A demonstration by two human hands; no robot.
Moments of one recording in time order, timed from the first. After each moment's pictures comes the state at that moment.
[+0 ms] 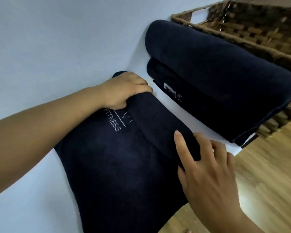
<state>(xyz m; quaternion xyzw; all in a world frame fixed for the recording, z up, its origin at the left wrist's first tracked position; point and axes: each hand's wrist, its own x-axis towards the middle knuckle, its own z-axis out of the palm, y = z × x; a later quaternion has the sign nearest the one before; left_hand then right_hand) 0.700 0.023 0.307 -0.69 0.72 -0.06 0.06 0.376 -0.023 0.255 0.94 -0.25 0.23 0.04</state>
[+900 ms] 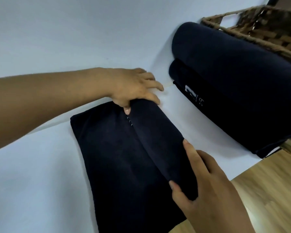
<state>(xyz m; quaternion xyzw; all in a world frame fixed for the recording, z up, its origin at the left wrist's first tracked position) 0.704 0.061 0.349 -0.65 0.71 -0.01 0.28 0.380 0.009 0.272 0.94 -0.22 0.13 -0.23</state>
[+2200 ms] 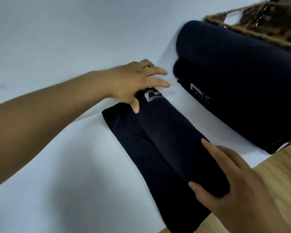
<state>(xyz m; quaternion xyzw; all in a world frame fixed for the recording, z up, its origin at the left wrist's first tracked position) 0.702 0.079 0.351 -0.74 0.66 -0.02 0.13 0.365 -0.008 0.276 0.93 -0.21 0.16 -0.24</state>
